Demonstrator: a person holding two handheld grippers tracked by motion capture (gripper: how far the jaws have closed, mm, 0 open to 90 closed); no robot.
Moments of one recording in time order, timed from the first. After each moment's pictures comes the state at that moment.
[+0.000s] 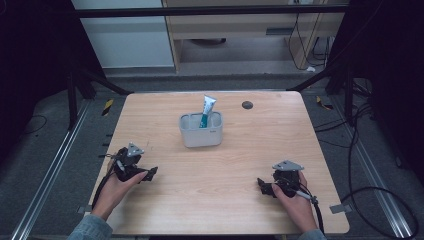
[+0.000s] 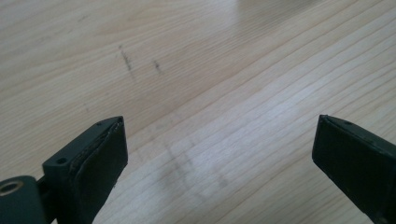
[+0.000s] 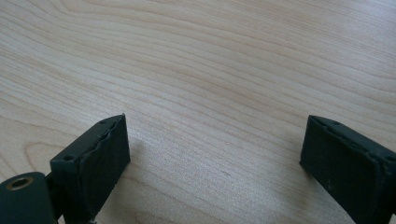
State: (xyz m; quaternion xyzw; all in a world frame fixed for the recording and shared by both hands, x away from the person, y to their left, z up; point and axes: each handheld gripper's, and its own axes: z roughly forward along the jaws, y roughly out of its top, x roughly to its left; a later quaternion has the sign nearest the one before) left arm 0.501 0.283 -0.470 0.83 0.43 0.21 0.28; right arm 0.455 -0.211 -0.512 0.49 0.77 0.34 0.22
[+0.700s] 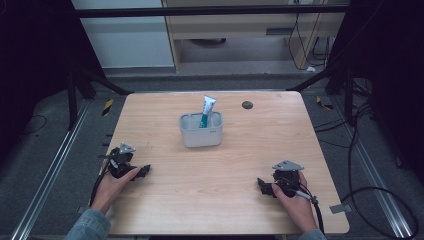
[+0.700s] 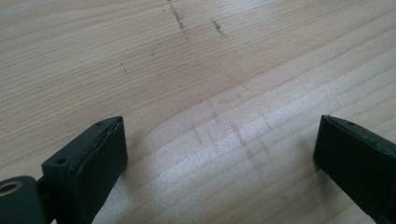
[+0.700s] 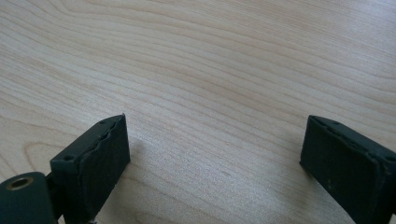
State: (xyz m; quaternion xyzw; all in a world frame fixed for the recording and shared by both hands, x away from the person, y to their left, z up) left arm 0.524 0.317 -0.500 0.80 0.48 0.20 0.29; right arm 0.455 -0.211 -0.512 0.49 0.77 0.34 0.22
